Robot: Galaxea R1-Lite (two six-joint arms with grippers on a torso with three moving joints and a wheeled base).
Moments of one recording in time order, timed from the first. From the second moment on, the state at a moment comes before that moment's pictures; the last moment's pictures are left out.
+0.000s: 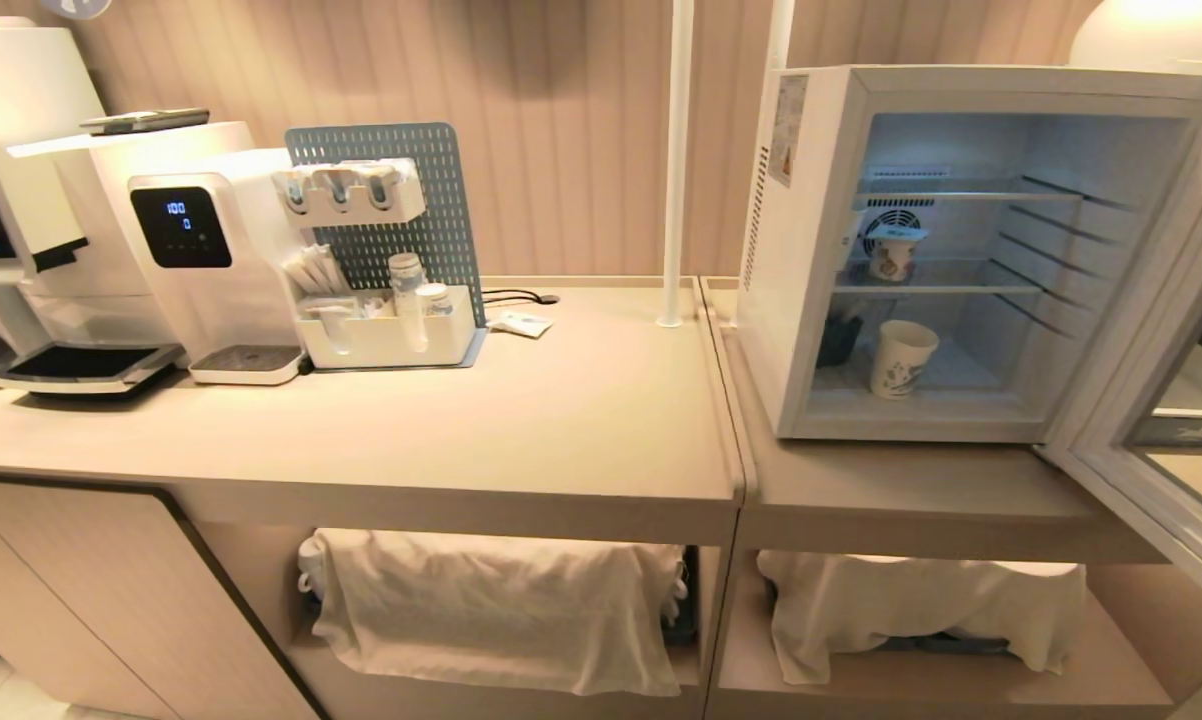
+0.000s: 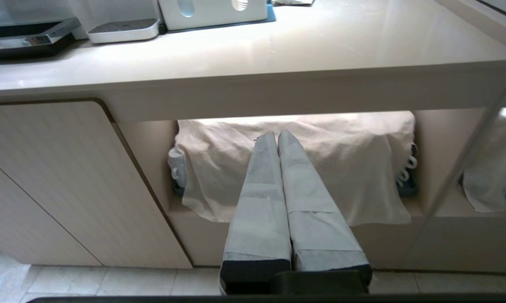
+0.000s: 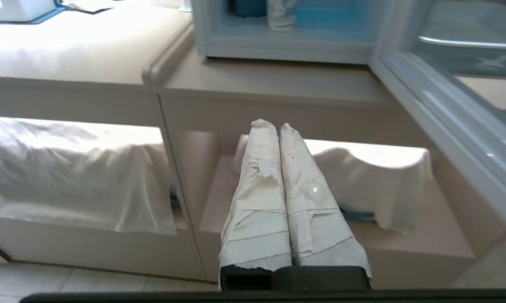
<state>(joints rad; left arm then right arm) 0.01 0.00 0.00 0.00 -0.03 0.08 0.00 0.00 0.00 0.00 0.01 -0.07</state>
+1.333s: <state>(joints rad) 0.01 0.00 0.00 0.00 -0.02 0.07 0.00 0.00 -0.01 0.02 0.01 -0.08</state>
